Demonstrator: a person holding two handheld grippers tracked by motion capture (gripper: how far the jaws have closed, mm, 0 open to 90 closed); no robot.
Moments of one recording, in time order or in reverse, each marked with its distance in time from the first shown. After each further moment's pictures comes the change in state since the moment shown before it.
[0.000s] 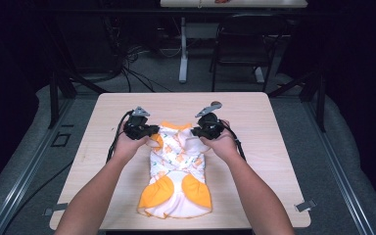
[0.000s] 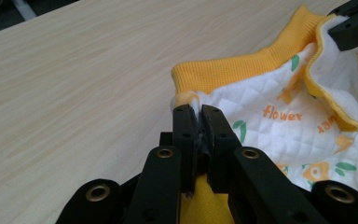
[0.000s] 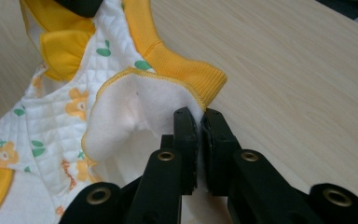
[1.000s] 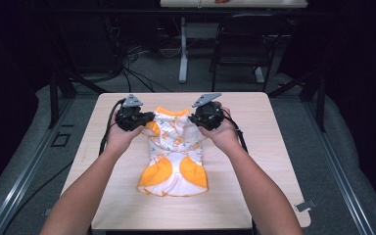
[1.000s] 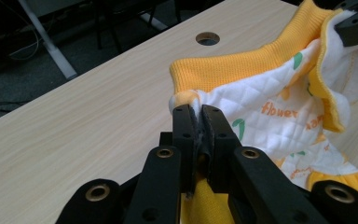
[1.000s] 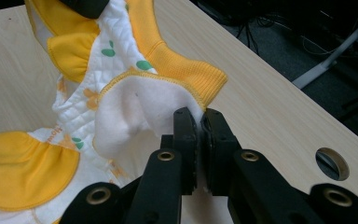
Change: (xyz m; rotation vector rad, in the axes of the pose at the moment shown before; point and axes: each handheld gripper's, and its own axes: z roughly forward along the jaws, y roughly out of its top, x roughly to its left) left arm -0.004 0.030 -0.044 -0.100 0.049 0.069; right arm 0.016 0.042 -0.043 -0.090 -0.088 -0.132
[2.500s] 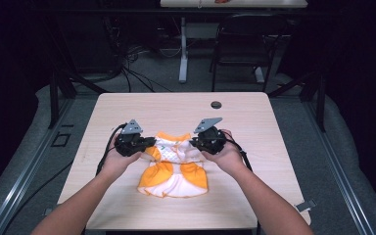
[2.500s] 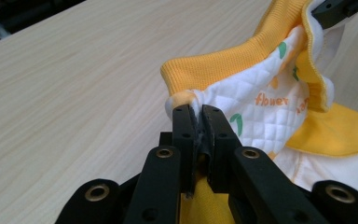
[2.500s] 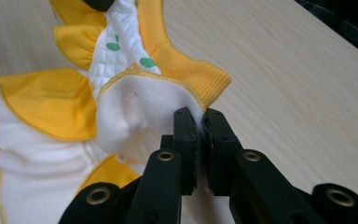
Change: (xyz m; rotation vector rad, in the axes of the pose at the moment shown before) left arm -0.031 -0.063 -0.007 0.048 -0.128 0.039; right arm 0.038 -0.053 -0.003 0.057 0.102 -0.047
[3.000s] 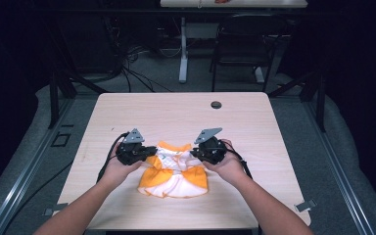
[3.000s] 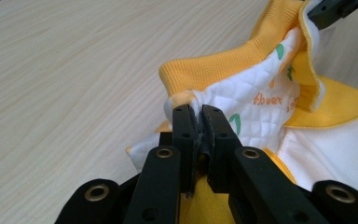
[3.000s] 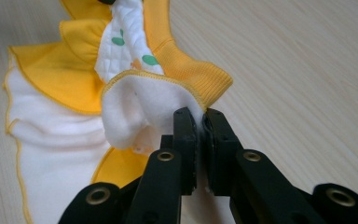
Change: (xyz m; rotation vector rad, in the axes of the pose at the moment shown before) left arm -0.012 -0.022 0.006 0.023 -0.044 -0.003; right arm 0.016 -0.024 0.006 0.033 0.037 0.000
